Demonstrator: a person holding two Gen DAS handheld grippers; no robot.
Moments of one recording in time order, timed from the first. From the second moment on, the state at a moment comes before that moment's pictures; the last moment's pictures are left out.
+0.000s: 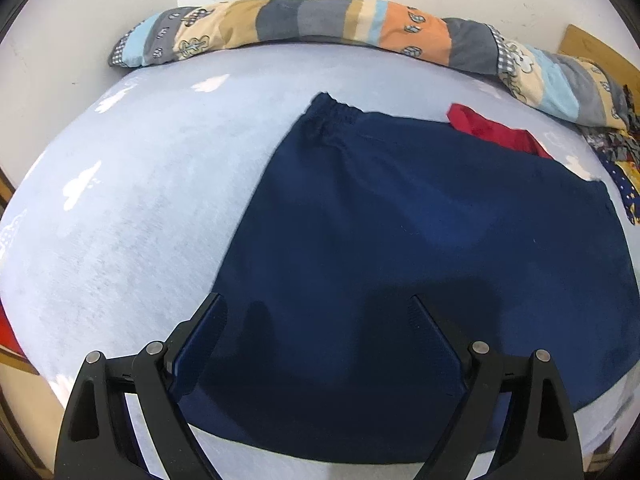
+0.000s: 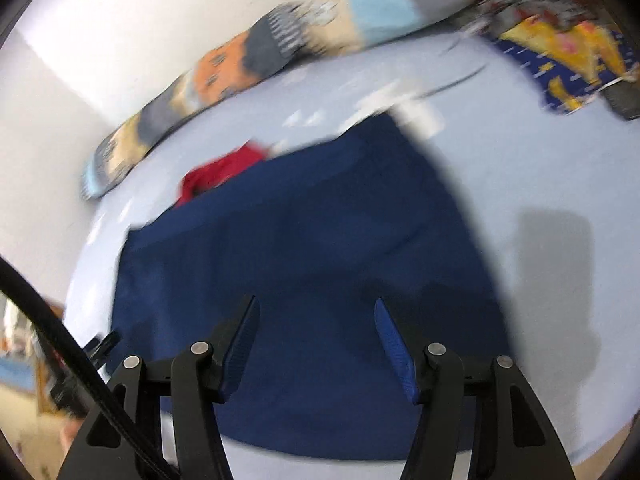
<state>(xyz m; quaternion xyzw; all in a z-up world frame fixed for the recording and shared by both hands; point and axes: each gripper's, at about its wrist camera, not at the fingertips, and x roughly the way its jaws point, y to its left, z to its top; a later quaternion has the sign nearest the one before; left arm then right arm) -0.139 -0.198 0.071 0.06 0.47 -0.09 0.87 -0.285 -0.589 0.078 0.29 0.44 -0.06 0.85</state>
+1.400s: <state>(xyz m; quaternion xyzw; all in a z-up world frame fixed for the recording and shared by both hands) -0.167 -0.253 0.077 0.07 0.46 -0.22 0.86 -0.394 -0.680 0.023 0.46 0.39 -0.12 0.79</state>
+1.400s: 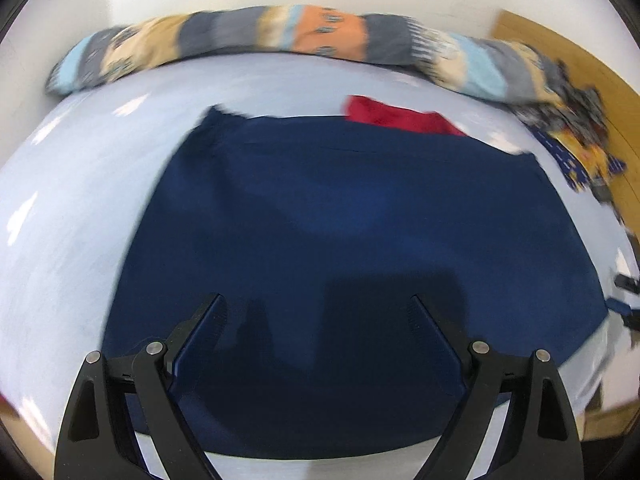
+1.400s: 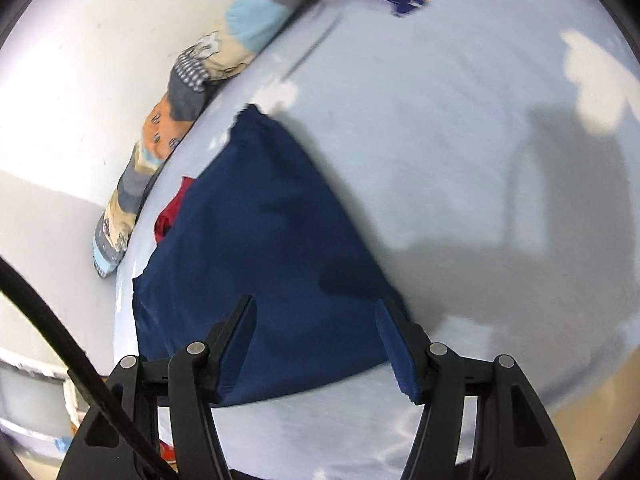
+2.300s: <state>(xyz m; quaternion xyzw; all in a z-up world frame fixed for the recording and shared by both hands) -0.176 -0.291 0.061 0.12 0.47 -0.23 0.84 -0.404 -0.651 -0.020 0.55 0.33 -0.12 0.76</state>
